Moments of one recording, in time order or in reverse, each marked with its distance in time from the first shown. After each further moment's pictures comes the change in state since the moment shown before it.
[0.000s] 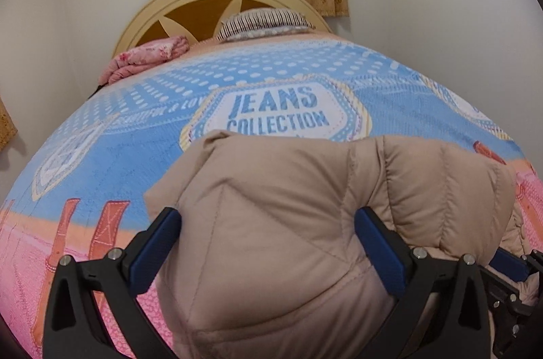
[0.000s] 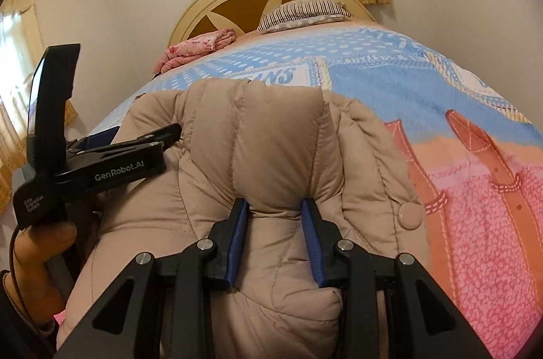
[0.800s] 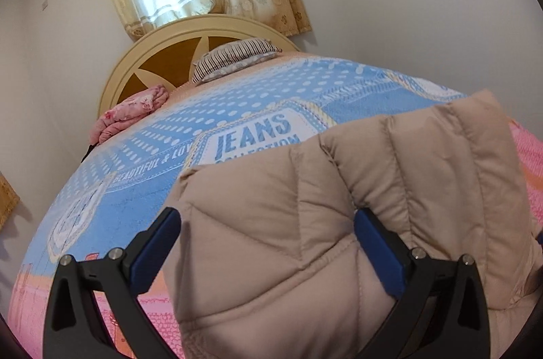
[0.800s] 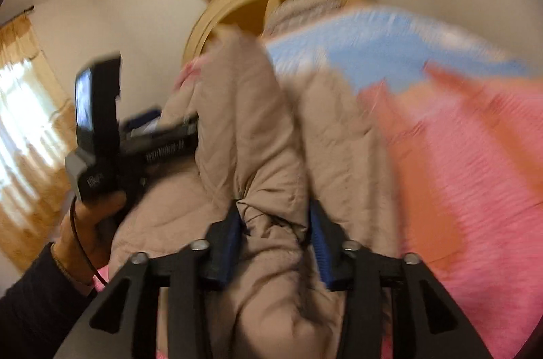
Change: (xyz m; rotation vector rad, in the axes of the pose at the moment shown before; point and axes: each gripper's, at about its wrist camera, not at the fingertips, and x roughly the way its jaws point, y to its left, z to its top) left arm -0.048 -0.020 0.002 0.213 -0.133 -0.021; right arm -0.115 0.008 -0.036 0.124 -0.152 0.065
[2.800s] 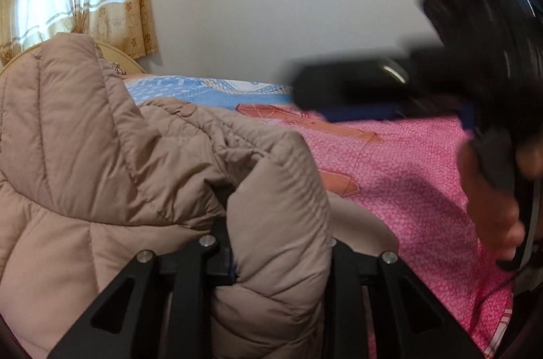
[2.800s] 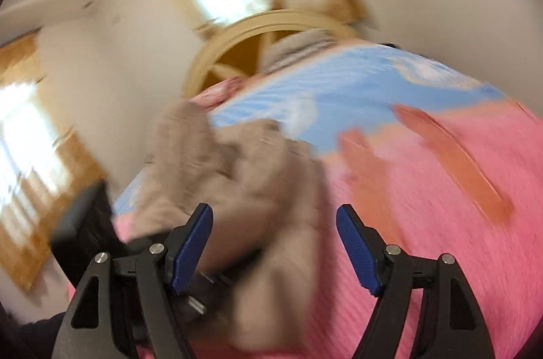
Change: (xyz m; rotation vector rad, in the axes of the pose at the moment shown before) left arm -0.059 -0.077 -0.066 0.165 -0.086 -0.662; right arm 0.007 -0.007 0.020 0.018 0.032 0.121
